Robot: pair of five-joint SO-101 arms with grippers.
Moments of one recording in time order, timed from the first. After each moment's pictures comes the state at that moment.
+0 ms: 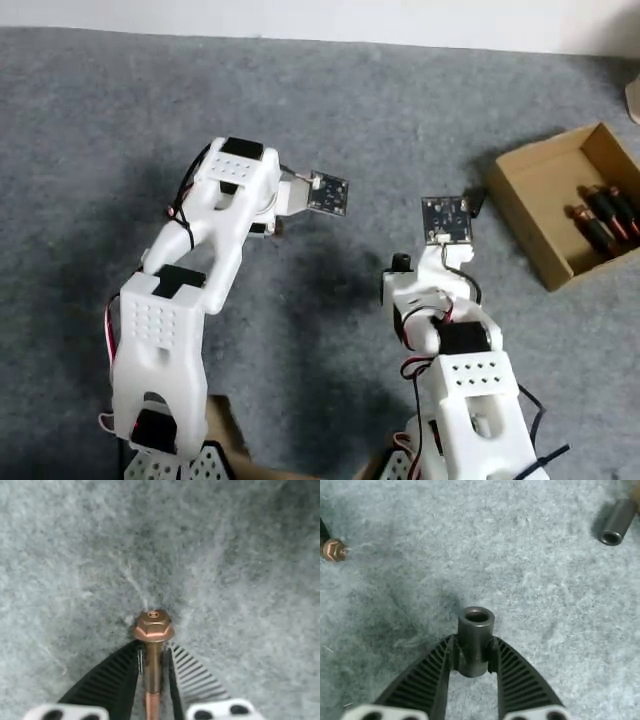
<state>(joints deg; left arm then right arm) 8.8 39.0 -15.7 71.9 -77.5 -10.0 -54.9 72.2 38.0 -0.8</state>
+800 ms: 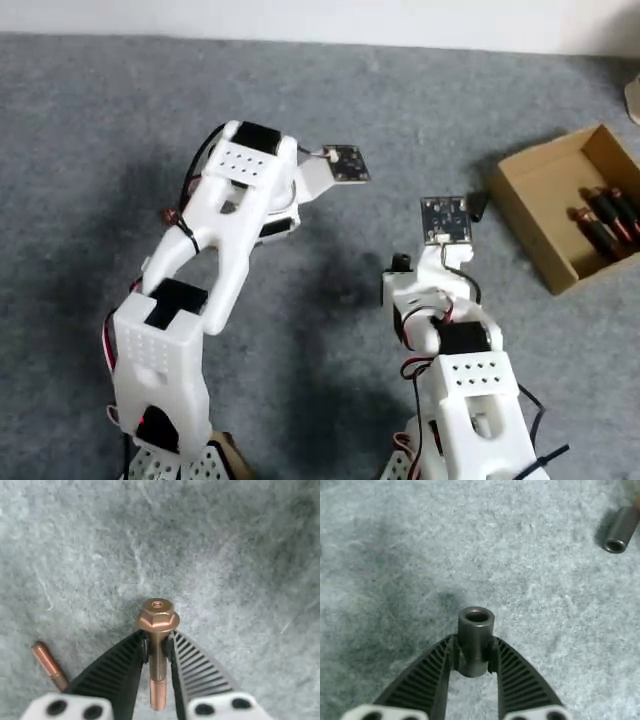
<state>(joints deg) 15.4 25.4 -16.4 90.6 -46.5 -10.0 -54.9 72.2 38.0 -0.3</state>
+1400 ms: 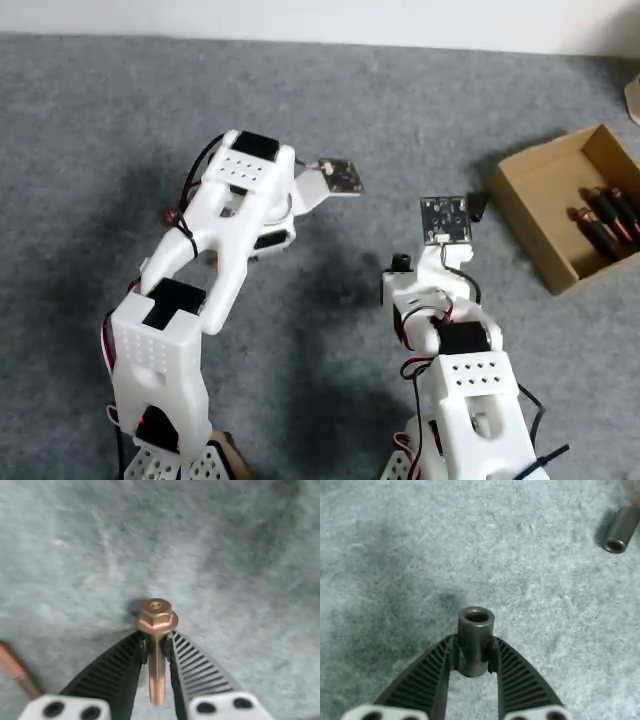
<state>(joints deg) 14.3 25.2 -9.5 90.3 -47.5 -10.0 -54.9 72.2 38.0 -0.3</state>
